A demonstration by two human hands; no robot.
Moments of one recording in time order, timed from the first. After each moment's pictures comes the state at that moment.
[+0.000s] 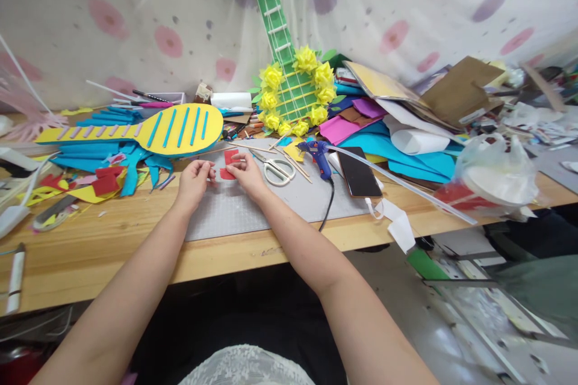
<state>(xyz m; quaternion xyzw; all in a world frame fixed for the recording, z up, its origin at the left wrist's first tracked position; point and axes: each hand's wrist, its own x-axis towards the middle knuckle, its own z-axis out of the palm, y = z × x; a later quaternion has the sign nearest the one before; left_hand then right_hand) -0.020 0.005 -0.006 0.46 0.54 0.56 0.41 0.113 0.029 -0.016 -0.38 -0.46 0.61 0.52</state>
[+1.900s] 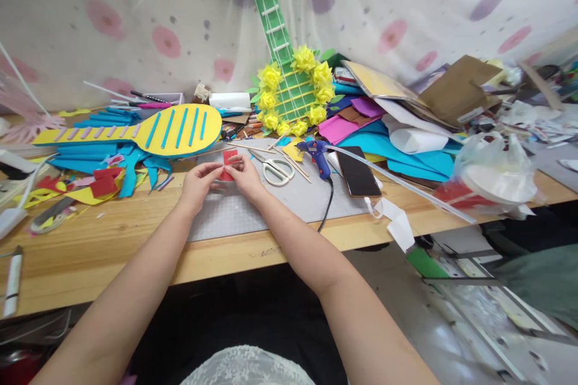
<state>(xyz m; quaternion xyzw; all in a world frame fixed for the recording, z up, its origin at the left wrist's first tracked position) -0.008 -0.003 0.001 0.43 0.51 0.57 0.49 0.110 0.029 -0.020 -0.37 -0.47 0.60 0.53</state>
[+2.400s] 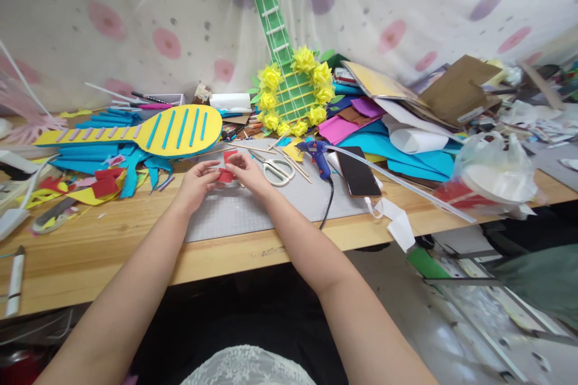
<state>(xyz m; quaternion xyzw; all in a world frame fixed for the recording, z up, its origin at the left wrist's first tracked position) -0.017 -0.003 0.005 0.39 0.47 0.55 0.56 0.125 0.028 -0.006 -0.35 -0.55 0.59 0.48</state>
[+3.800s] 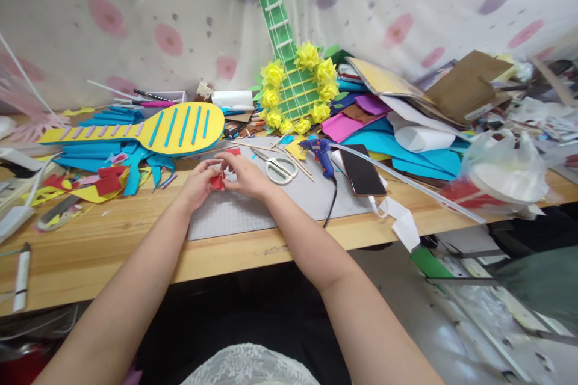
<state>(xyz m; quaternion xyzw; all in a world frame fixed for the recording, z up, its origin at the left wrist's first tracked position) -0.018 -0.002 0.006 0.39 0.47 0.53 0.60 0.130 0.024 0.001 -0.28 -0.84 0.29 0.37</state>
